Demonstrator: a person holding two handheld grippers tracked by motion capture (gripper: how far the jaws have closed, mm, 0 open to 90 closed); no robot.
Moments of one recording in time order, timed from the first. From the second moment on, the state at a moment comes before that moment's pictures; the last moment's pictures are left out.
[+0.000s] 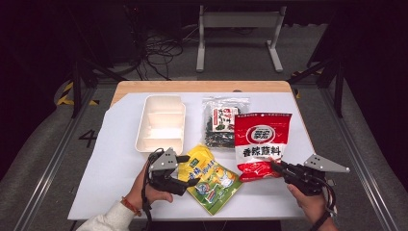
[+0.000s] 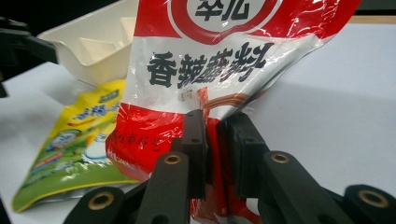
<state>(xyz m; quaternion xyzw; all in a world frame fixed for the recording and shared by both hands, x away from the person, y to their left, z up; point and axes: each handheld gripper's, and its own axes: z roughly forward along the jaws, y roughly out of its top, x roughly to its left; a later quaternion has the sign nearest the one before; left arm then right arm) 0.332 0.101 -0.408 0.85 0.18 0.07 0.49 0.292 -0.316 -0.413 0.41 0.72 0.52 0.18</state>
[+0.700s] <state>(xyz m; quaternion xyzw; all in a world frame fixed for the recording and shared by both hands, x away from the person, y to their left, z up) 0.354 0.067 -0.398 0.82 0.20 0.04 0.53 0.296 -0.231 -0.405 0.32 0.74 0.56 0.17</state>
